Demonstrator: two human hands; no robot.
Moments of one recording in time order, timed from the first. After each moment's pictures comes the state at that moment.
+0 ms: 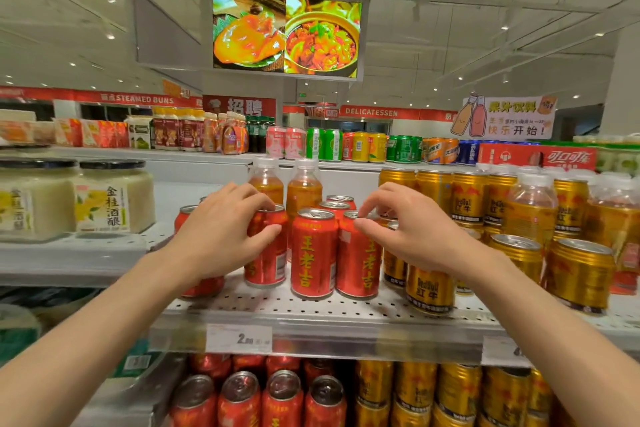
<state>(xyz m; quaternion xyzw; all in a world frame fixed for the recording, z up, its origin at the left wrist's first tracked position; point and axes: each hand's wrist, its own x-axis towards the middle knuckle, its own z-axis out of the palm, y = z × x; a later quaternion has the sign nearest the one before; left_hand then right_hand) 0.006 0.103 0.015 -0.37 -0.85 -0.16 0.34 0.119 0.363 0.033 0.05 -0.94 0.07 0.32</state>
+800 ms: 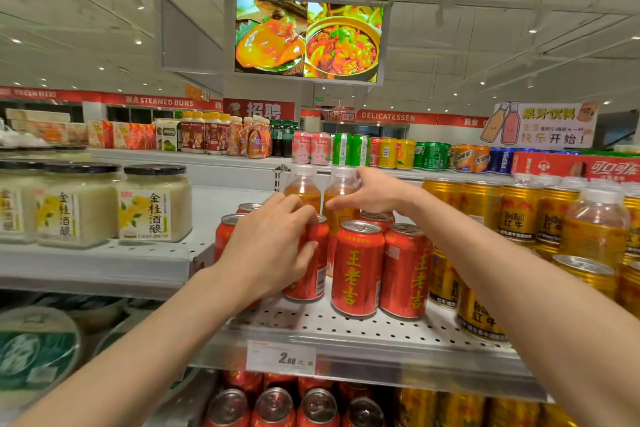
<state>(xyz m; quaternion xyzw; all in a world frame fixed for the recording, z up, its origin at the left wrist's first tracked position) 0.001 0.107 0.010 -0.37 -0.84 -0.14 0.38 -0.016 0.322 0.082 -0.05 -0.97 0.17 0.16</state>
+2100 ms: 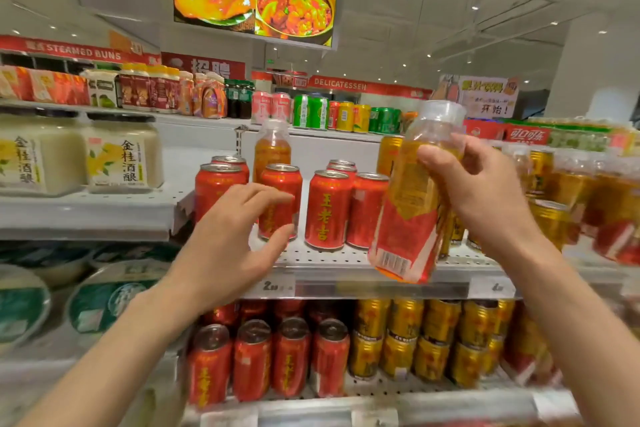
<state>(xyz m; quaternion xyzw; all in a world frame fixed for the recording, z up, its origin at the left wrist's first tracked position) 0.041 0.061 -0.047 -0.47 -0.75 -0.35 0.30 0.196 0.304 0.028 -0.05 -0.79 0.40 0.47</state>
